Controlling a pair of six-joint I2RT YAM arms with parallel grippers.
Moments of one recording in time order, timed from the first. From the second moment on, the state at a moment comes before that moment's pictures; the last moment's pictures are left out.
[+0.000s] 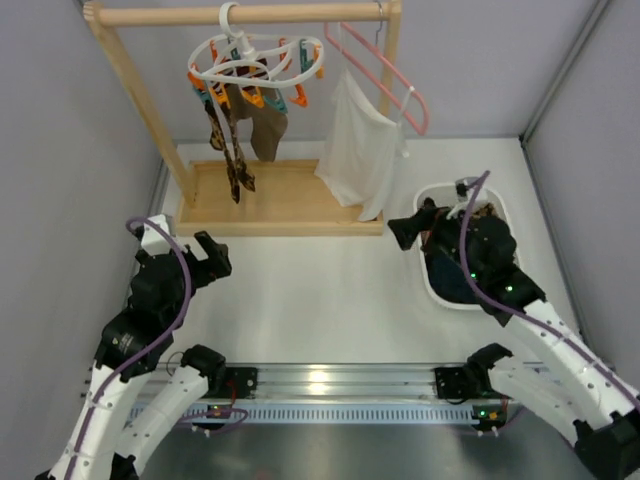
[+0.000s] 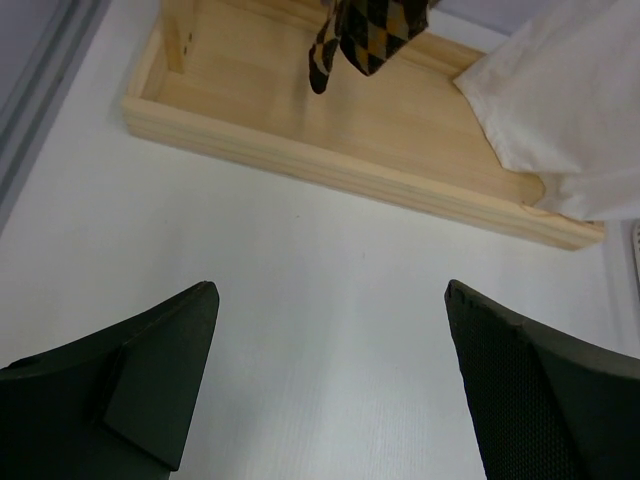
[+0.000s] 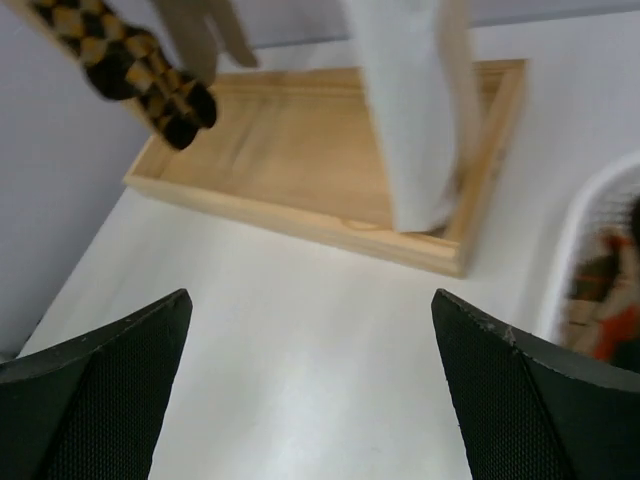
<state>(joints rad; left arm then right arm) -0.42 0.50 0.92 -0.79 -0.42 -0.46 0.42 0.77 0.69 -0.06 -0.09 0.43</state>
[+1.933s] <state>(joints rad) -0.36 1.03 1.73 -0.80 -0.29 -0.48 0.97 1.67 1.32 0.41 0.29 0.06</state>
